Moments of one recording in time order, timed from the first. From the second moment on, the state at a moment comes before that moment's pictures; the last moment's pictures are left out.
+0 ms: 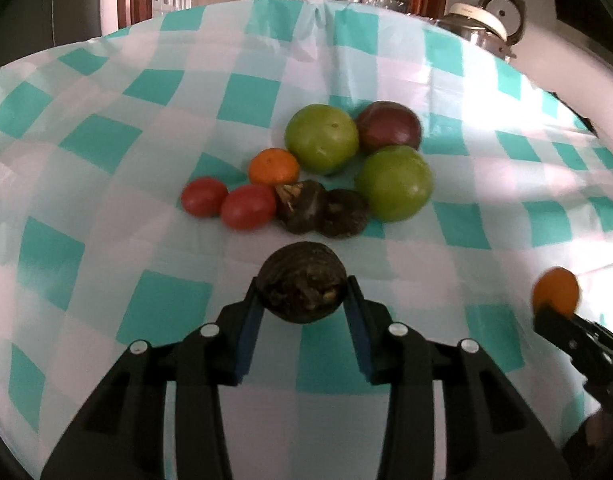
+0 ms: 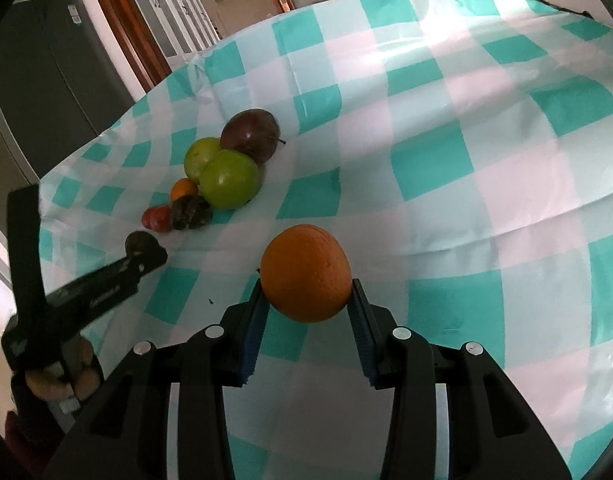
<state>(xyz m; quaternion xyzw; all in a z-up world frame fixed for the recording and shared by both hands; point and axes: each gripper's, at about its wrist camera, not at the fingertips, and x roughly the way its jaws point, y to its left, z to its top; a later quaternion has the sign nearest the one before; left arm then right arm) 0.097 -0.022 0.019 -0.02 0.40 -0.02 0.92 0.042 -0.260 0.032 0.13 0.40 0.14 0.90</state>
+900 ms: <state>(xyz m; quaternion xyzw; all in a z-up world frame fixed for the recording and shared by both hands) -0.175 0.087 0.046 -0.05 0.37 -0.02 0.93 -0.139 -0.130 0.061 0.03 0.36 0.20 0.91</state>
